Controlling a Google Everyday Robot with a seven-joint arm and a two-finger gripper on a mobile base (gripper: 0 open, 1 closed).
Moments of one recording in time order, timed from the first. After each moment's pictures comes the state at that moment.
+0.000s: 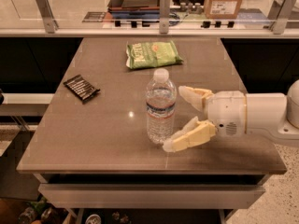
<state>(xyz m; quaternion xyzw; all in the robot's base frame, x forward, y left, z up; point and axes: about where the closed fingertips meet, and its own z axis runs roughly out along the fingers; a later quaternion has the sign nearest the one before) 0.444 -0.054 0.883 -0.46 0.65 0.37 0.47</state>
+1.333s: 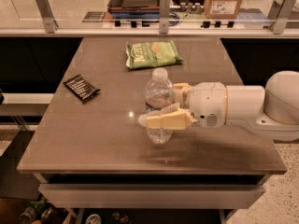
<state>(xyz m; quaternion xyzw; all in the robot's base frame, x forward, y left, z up) 0.452 -0.009 0.907 -0.47 0.61 0.40 0.49</state>
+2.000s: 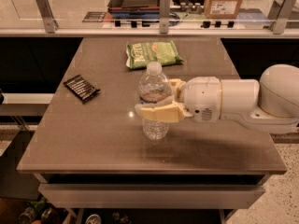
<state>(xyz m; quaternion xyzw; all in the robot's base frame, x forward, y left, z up) 0.455 0.003 0.918 -0.48 0.60 0.41 0.50</state>
